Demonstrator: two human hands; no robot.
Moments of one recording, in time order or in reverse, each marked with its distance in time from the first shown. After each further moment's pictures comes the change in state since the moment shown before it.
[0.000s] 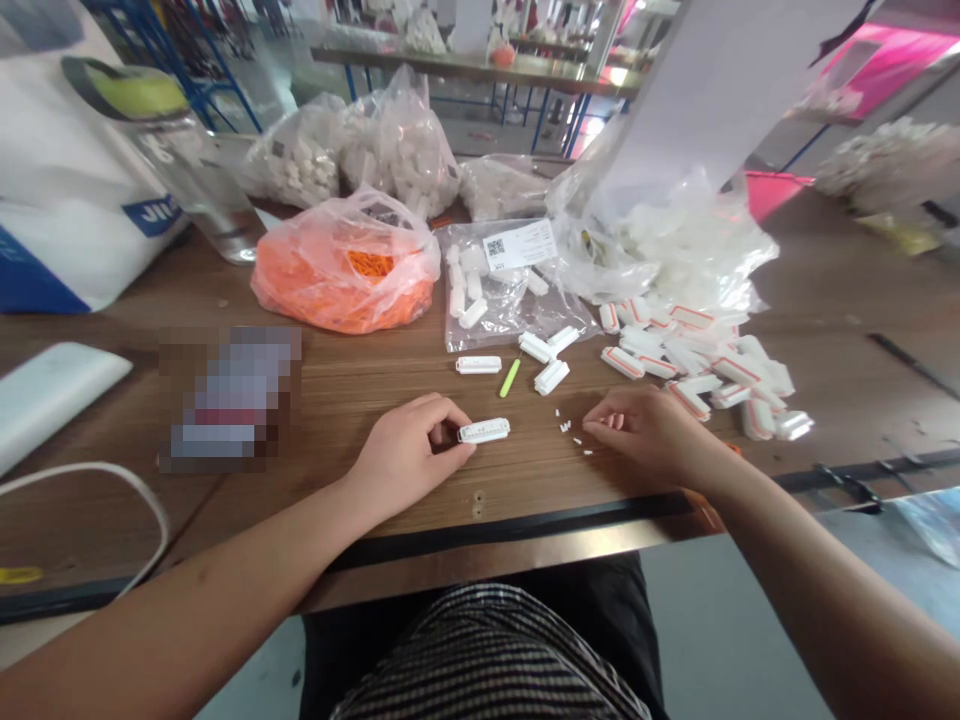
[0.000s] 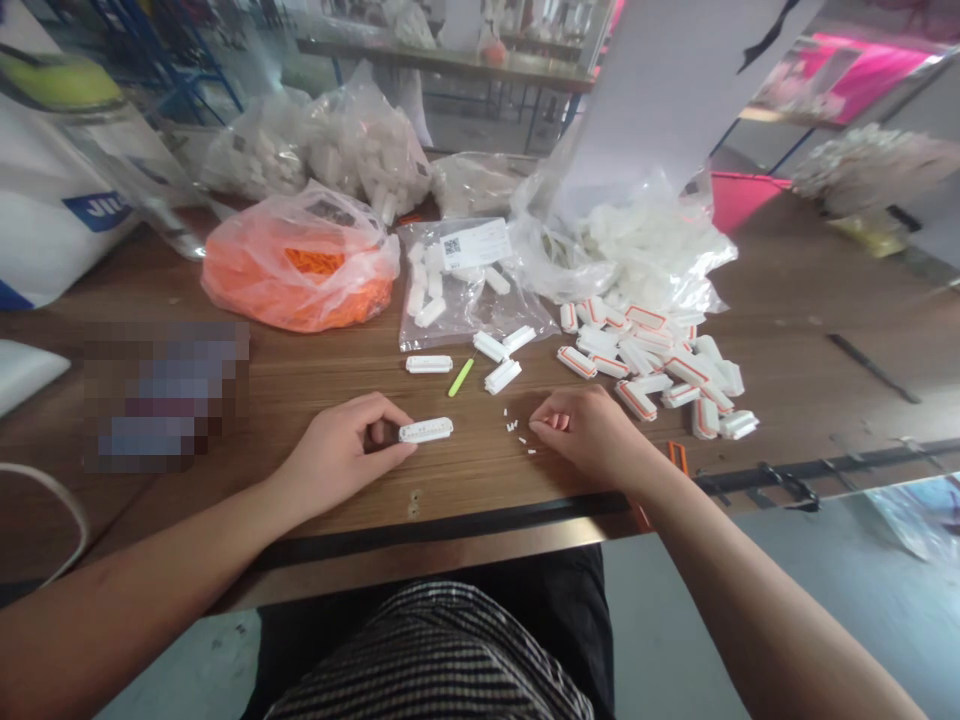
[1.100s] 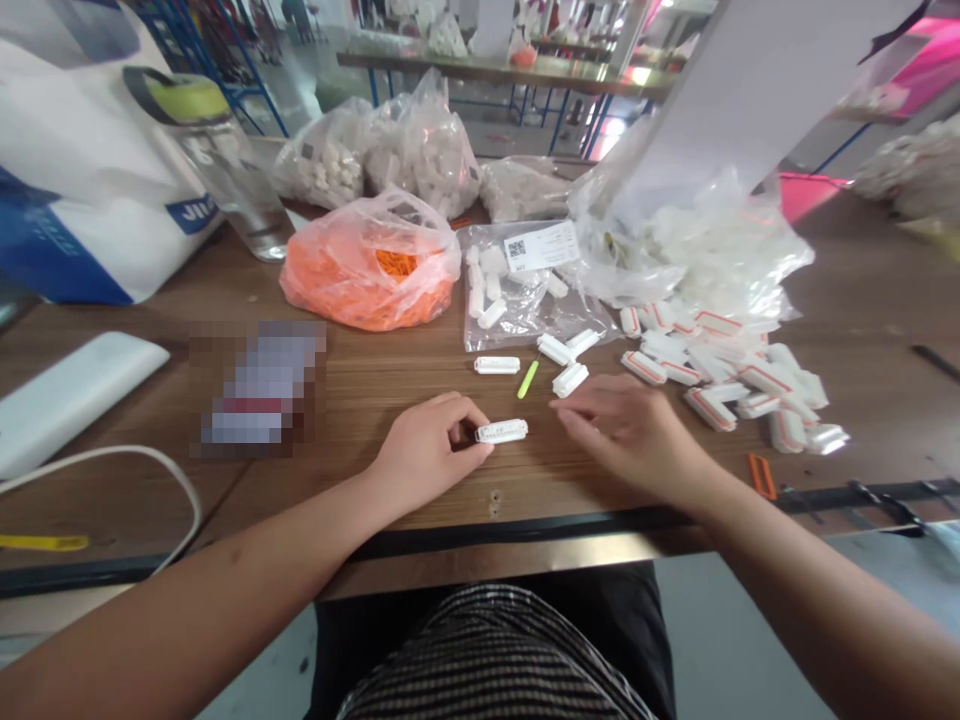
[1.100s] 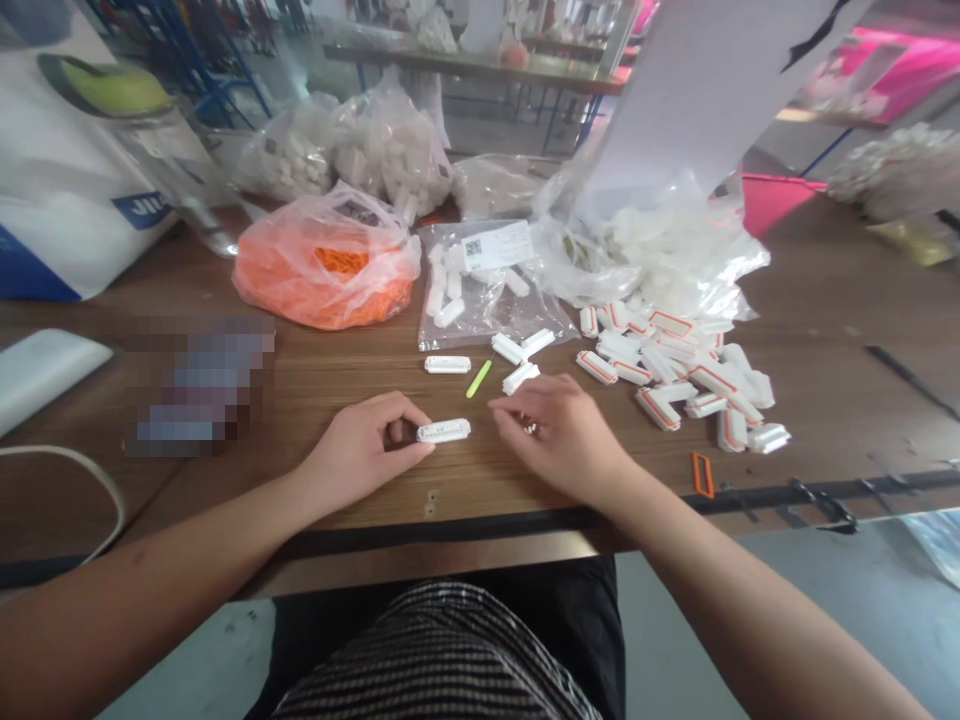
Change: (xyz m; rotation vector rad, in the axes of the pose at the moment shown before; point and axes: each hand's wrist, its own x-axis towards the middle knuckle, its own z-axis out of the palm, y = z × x) left_hand -0.001 0.002 0.001 -0.029 0.006 -0.033; right_hand 0.012 -0.050 0.014 -0.013 0.197 -0.344
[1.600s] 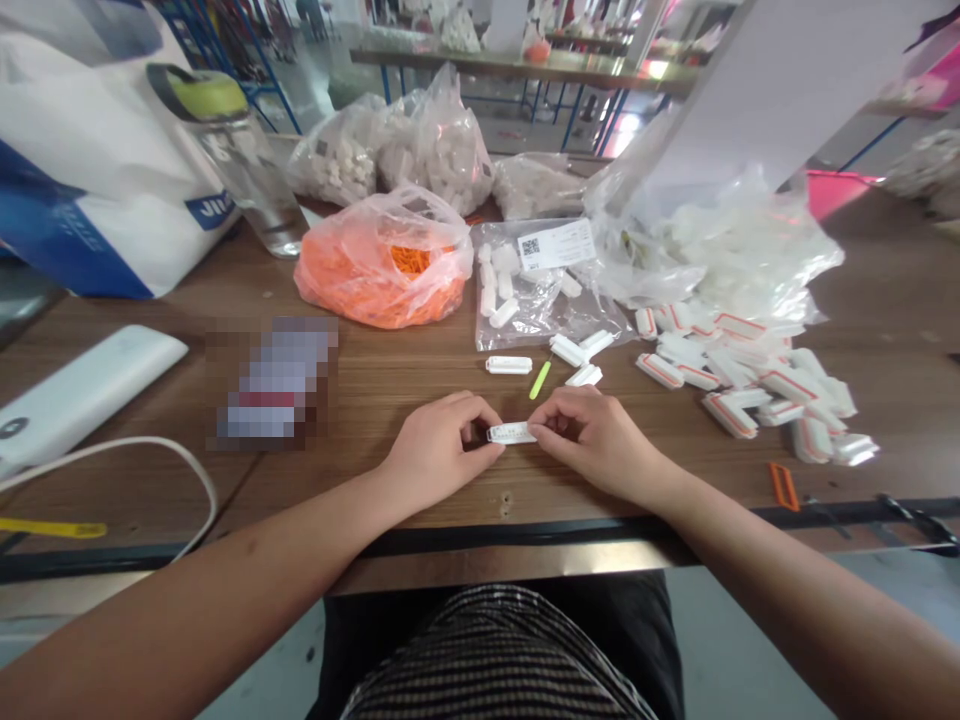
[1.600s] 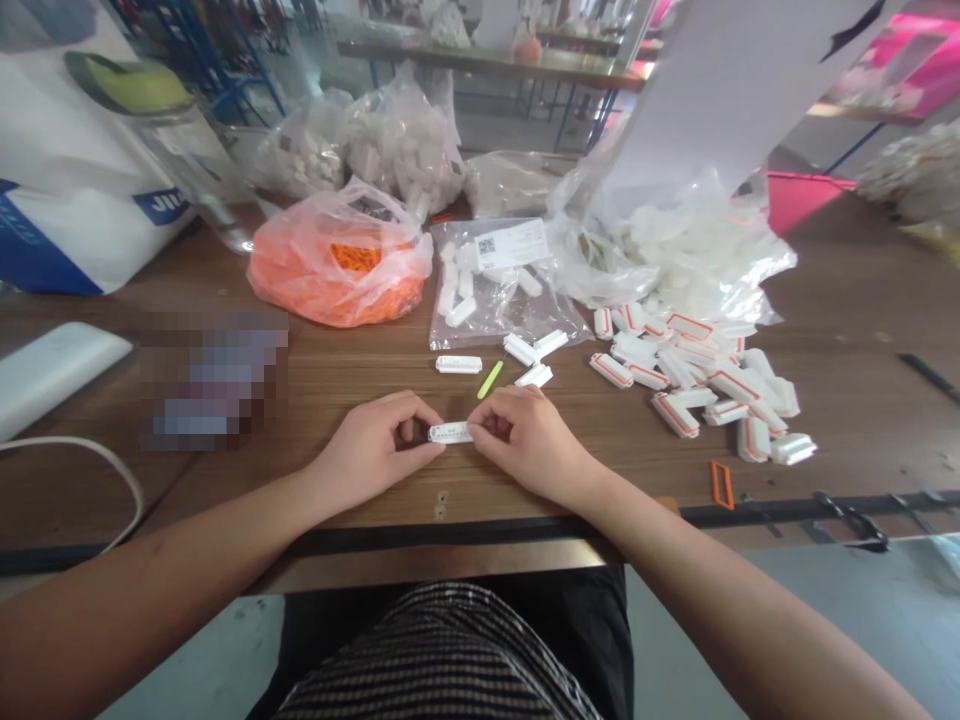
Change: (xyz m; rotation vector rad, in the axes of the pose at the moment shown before) left_hand -0.001 -0.005 0.002 -0.002 0.015 0.056; right_hand 0.016 -0.010 0.032 0.239 -0.096 0.052
